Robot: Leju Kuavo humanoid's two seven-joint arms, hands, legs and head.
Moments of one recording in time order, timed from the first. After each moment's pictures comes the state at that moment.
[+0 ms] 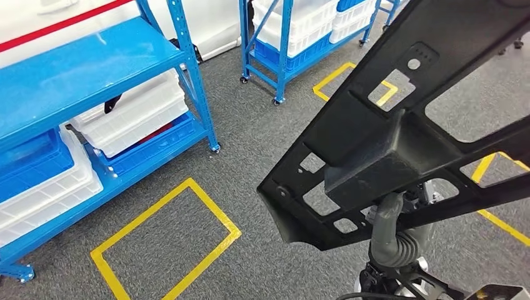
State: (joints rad) left arm -0.06 -0.06 -0.16 -0.18 0.10 0.31 0.11; right arm 0.02 0.05 0.33 -2.03 -0.03 -0.09 -0.63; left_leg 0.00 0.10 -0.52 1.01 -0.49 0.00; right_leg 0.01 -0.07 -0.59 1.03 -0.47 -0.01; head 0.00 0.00
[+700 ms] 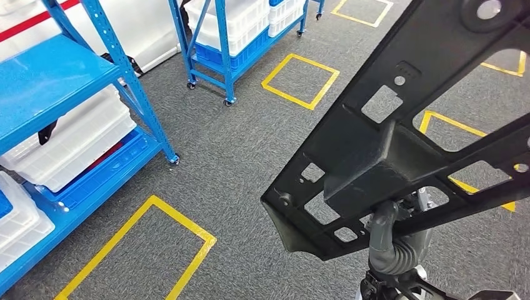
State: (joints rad) left arm -0.06 -0.09 -0.16 -0.18 0.12 0.36 0.15; right arm 0.07 0.03 0.33 -2.02 -0.03 -0.11 -0.64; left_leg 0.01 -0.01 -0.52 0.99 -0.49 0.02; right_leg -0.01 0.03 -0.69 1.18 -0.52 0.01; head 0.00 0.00
